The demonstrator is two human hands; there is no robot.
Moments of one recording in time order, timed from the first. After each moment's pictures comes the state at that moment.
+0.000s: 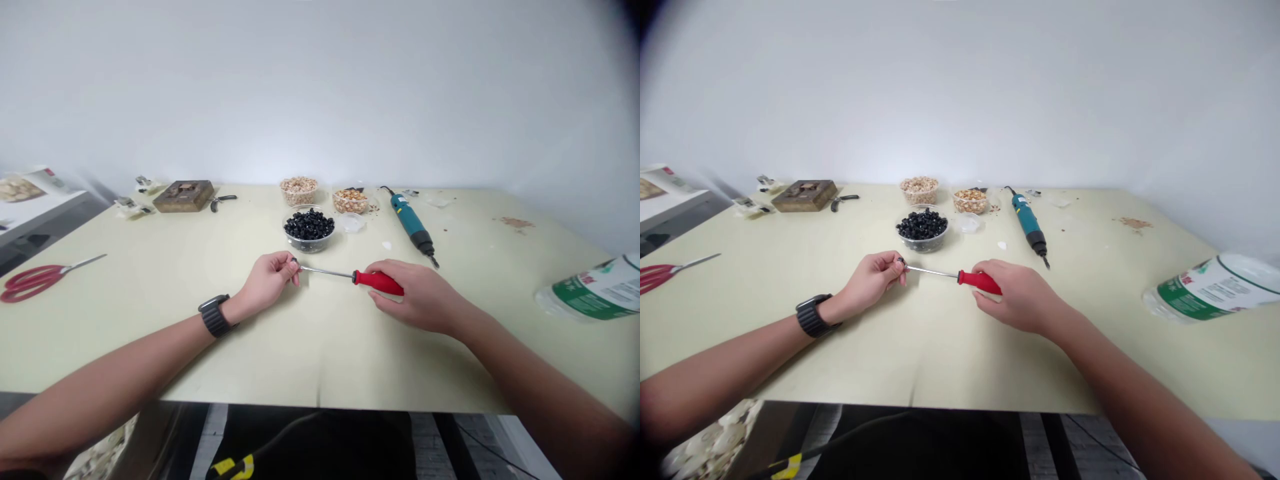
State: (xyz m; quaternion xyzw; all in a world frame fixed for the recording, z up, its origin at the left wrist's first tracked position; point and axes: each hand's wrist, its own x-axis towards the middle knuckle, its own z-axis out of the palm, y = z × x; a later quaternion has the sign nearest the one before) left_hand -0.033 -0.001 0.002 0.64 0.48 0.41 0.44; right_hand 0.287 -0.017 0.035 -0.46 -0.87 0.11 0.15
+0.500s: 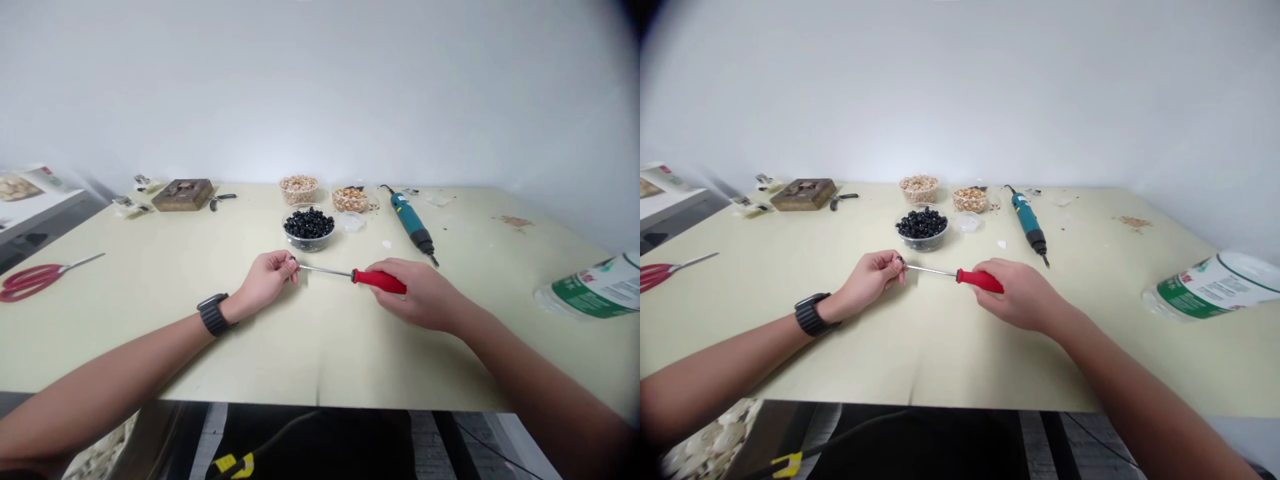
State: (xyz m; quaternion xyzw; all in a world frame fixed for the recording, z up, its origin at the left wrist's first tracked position) left_hand -0.033 -0.001 0.000 0.63 0.49 0.41 0.45; right_hand 0.286 -0.017 0.037 -0.46 -0.87 0.10 0.16
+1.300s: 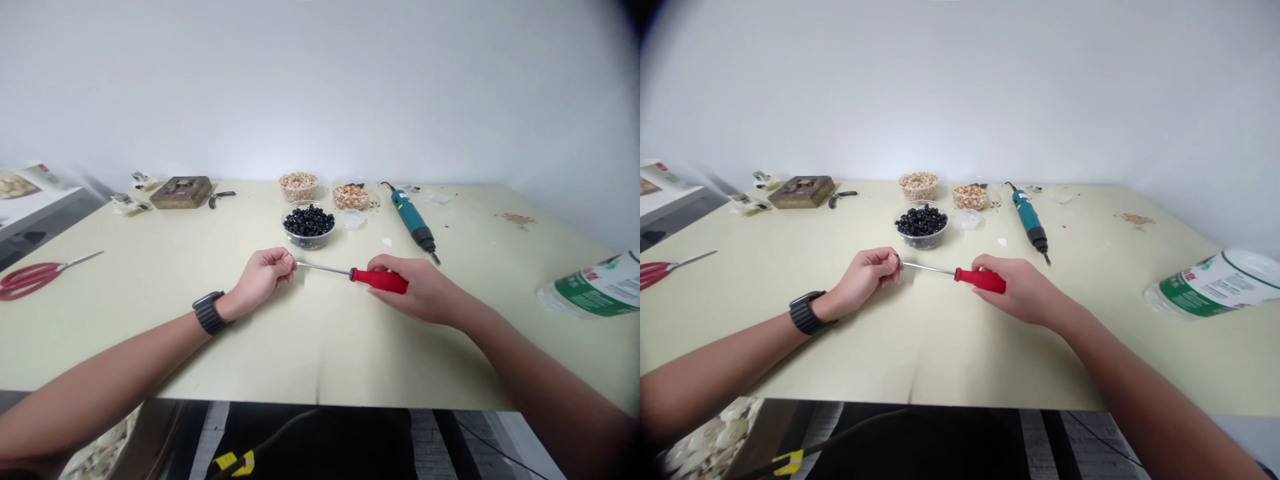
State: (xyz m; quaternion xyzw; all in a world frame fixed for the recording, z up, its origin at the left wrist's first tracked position) left_hand -0.035 -0.001 0.004 0.57 0.48 0.43 0.51; right_hand 0.293 -0.011 0.035 -0.47 -0.85 0.18 0.15
